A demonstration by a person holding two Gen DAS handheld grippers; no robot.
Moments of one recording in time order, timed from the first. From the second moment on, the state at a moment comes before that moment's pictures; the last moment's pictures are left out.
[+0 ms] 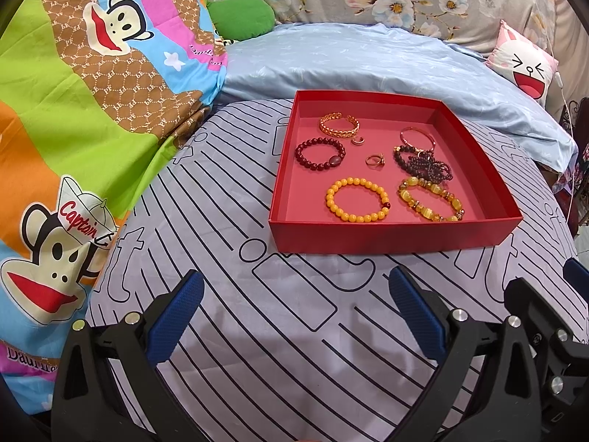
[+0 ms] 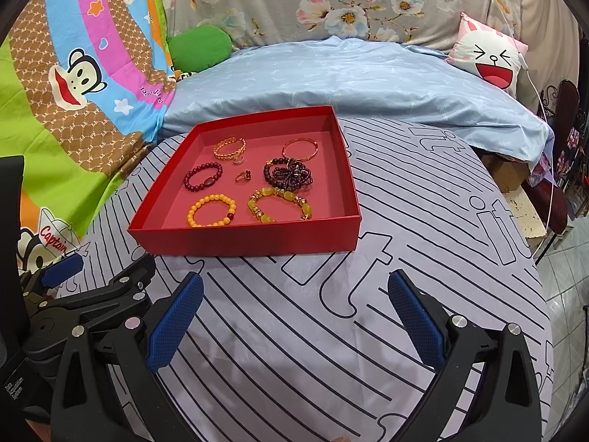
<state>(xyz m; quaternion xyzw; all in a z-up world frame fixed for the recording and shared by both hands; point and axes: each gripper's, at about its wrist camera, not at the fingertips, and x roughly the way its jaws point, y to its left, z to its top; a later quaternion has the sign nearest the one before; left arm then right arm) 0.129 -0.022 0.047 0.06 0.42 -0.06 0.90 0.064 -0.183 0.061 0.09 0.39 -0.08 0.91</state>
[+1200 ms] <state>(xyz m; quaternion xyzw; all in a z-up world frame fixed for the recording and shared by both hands) 0.130 -0.025 0.045 0.07 0.43 -0.06 0.90 0.066 -0.185 0.062 0.09 0.39 -0.08 0.91</state>
